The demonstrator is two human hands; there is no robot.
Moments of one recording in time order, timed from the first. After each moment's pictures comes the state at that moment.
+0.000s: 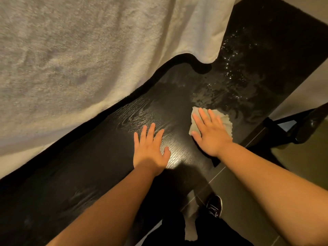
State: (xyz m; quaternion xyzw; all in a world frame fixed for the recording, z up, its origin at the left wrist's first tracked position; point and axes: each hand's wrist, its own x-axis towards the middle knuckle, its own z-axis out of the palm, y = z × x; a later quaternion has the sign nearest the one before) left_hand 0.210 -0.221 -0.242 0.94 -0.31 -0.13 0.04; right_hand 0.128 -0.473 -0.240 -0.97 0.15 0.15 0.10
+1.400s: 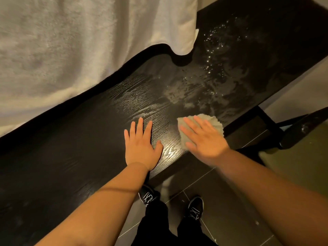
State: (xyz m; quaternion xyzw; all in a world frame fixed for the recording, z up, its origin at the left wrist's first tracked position) left_hand 0.128 -0.320 -0.242 0.98 -0.19 -0.09 0.04; right_hand 0.042 -0.569 -0.252 -0.99 -0.06 0.07 0.08
